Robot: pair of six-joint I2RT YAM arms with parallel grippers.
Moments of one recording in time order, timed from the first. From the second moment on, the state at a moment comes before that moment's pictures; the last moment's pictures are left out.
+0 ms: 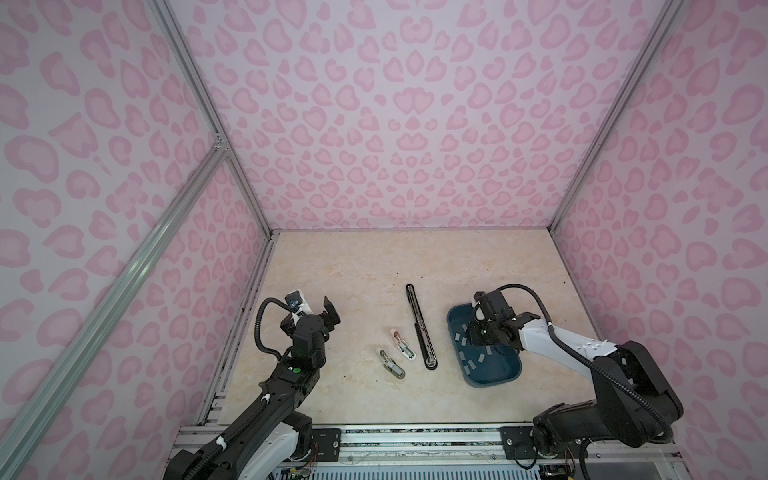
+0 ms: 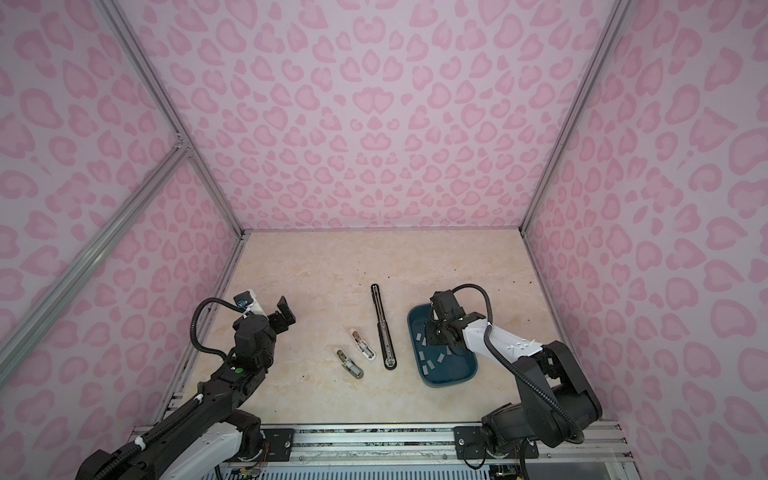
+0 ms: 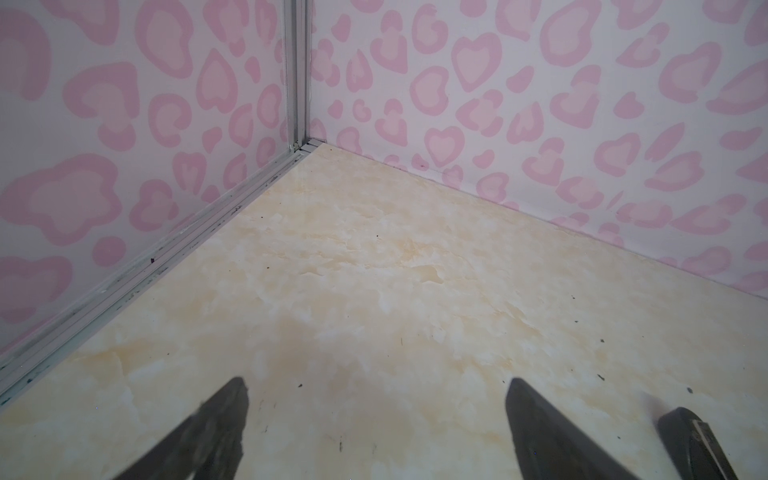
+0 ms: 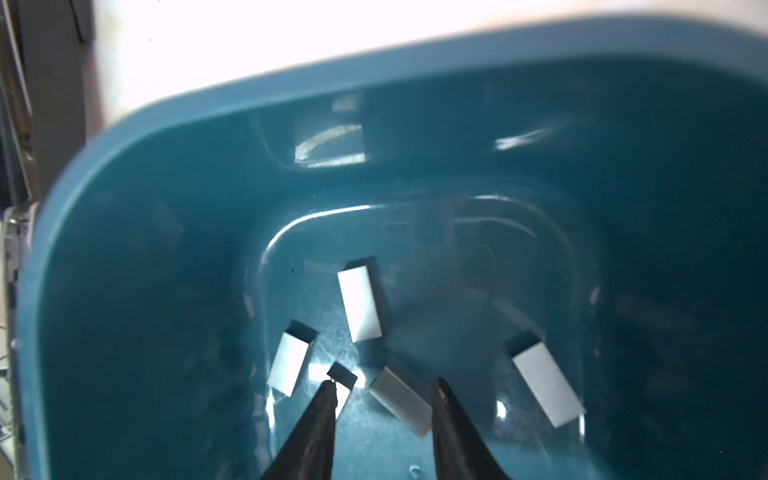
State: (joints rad) left arm -0.33 0.88 0.30 0.25 -0.57 -0.39; right arm 0.42 1.44 0.69 -0.38 -0.03 0.38
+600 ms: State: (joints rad) left arm -0.33 0.87 0.30 0.25 -0.57 -0.39; right arm 0.42 1.42 0.69 -0.41 -0.04 0.40
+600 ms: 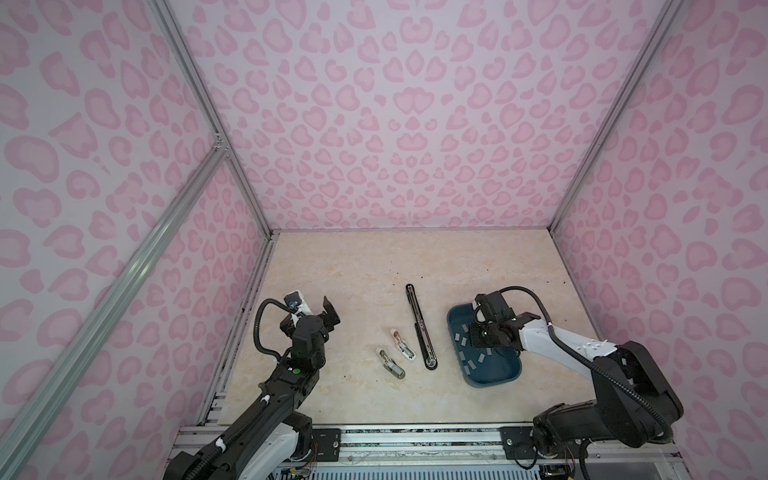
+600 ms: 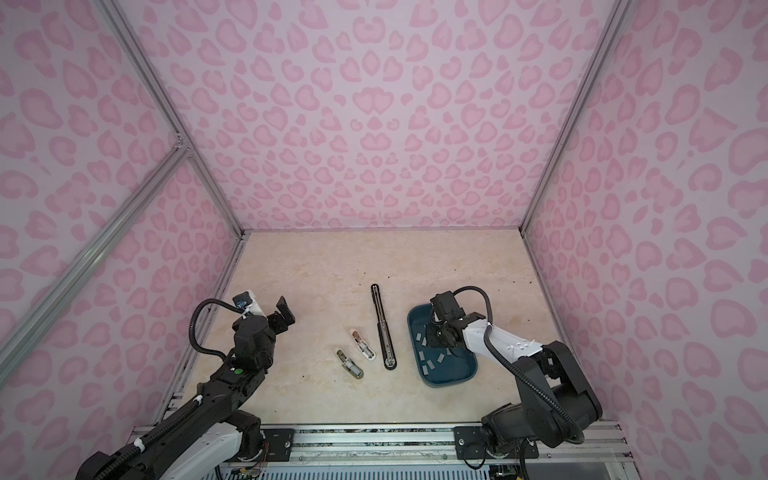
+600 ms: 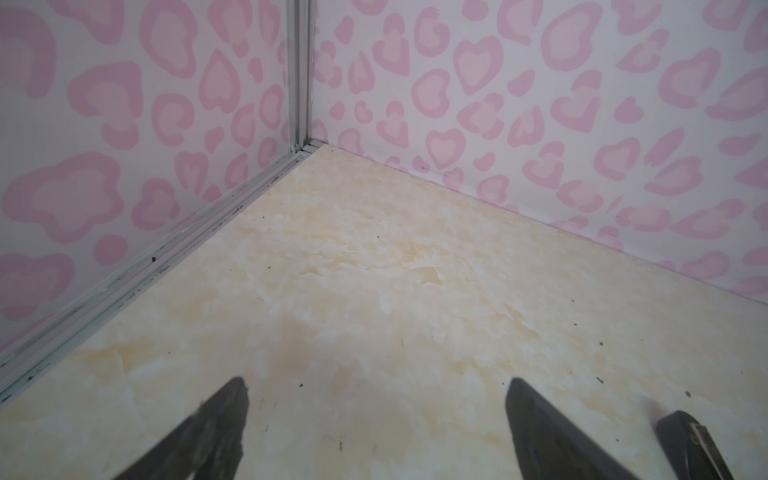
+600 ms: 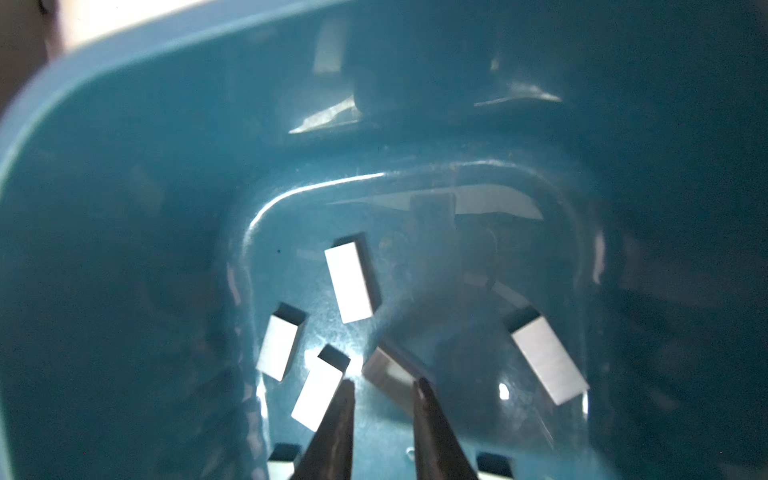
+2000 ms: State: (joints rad) left arm -0.33 0.83 0.27 0.25 -0.58 -0.40; right arm 0.49 1.49 0.73 -0.47 0.06 0.43
